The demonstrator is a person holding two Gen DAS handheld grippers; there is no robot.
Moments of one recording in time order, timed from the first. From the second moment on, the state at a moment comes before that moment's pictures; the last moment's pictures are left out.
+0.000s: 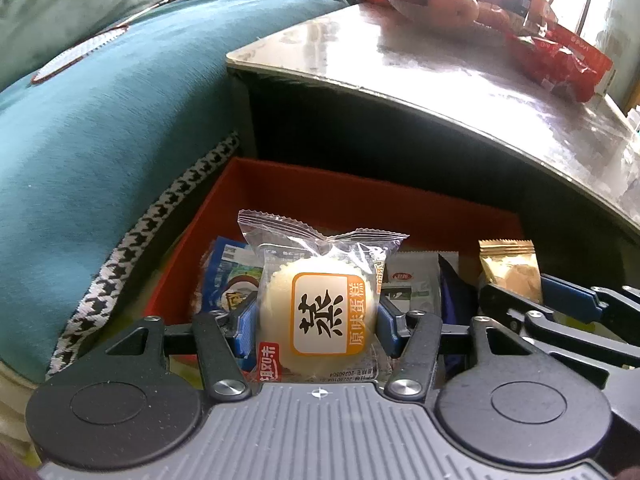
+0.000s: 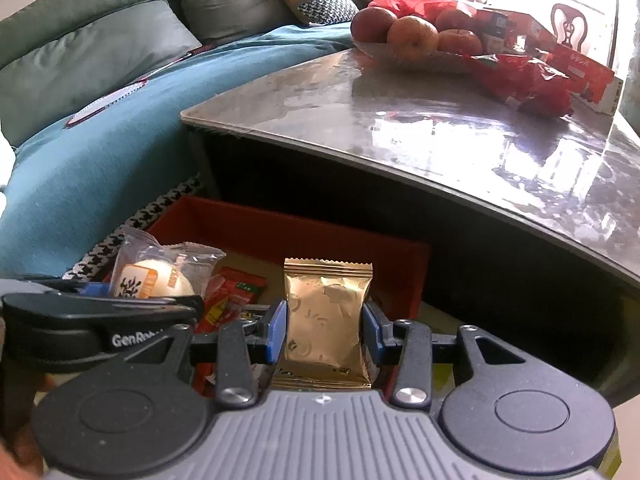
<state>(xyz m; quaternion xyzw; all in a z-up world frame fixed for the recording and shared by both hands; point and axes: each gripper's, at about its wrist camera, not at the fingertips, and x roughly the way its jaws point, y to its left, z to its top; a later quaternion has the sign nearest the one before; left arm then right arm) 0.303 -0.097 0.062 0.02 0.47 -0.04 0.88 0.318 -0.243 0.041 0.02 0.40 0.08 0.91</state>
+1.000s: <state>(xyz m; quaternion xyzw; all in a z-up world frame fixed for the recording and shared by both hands) 0.323 -0.105 0.039 0.03 0.49 -0.02 0.87 0.338 -0.242 0.013 0.04 0.41 0.08 0.91</state>
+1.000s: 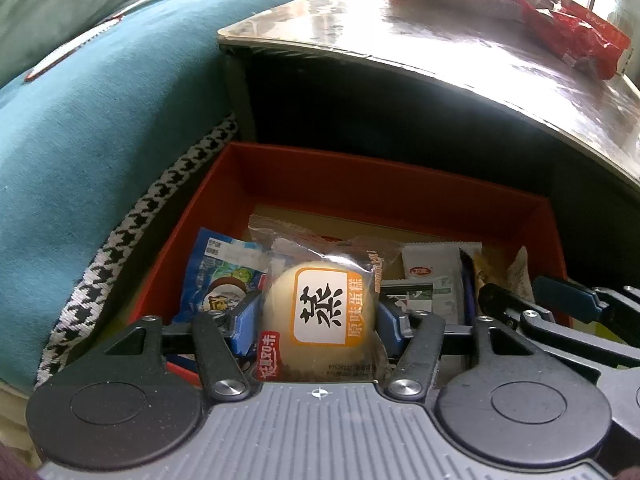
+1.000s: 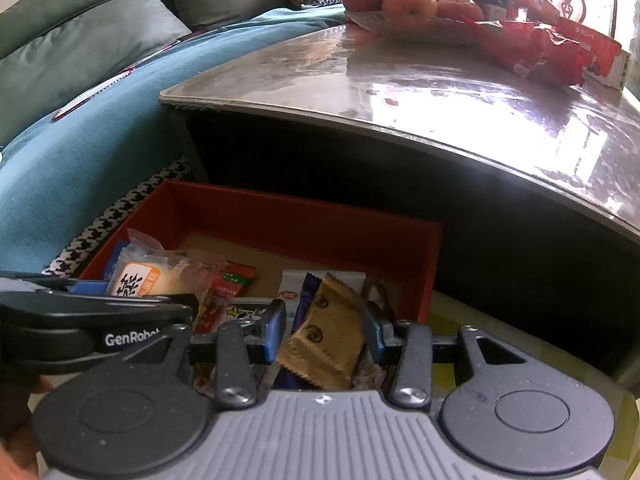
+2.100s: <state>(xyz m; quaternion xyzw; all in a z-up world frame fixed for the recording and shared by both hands) 0.248 -0.083 0.077 0.02 0.47 -0.04 0.88 0.256 -0.251 0.043 0.04 0.42 0.04 0.91</state>
